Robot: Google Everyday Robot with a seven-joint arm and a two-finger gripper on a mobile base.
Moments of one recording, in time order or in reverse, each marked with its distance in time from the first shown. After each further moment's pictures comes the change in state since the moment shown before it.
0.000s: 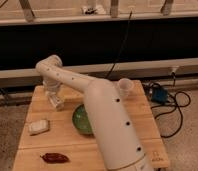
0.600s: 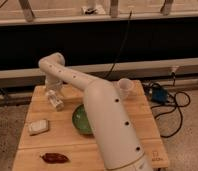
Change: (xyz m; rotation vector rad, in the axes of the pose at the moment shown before) arm 0.002 0.003 0.003 -0.016 -0.059 -0.237
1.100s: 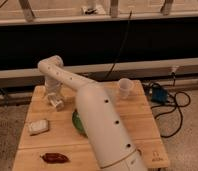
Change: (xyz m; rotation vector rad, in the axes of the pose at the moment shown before) arm 0.000 -0.004 0.028 -0.039 -0.047 -0.117
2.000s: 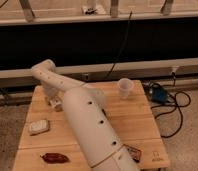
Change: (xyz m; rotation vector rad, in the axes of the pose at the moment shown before) arm -0.001 0.005 0.026 -0.154 -0.010 0.035
